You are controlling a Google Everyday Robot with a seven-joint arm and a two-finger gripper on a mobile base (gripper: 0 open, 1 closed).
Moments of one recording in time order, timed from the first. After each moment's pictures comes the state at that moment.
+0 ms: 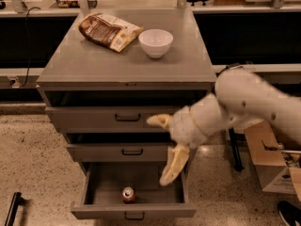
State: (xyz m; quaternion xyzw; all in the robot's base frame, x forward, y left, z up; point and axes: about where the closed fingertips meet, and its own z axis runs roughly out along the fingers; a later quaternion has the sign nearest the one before) arm 0.440 -0.014 0.760 -0.70 0.58 0.29 0.28
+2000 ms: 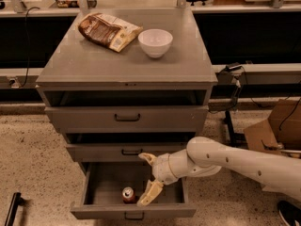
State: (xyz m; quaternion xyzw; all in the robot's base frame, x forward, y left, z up) arm 0.463 0.038 0.526 -0.61 0.63 0.34 0.33
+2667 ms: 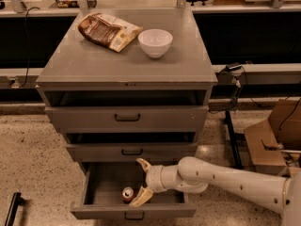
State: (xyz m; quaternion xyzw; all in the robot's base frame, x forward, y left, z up) arm 0.496 0.062 0.431 -0.58 0.64 0.31 0.40
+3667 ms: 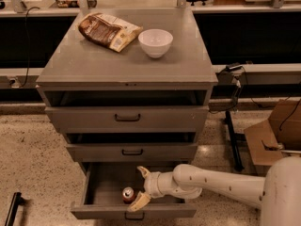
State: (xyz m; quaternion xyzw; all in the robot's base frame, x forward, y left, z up) arm 0.501 0.067 0.362 -0.55 0.68 0.31 0.37
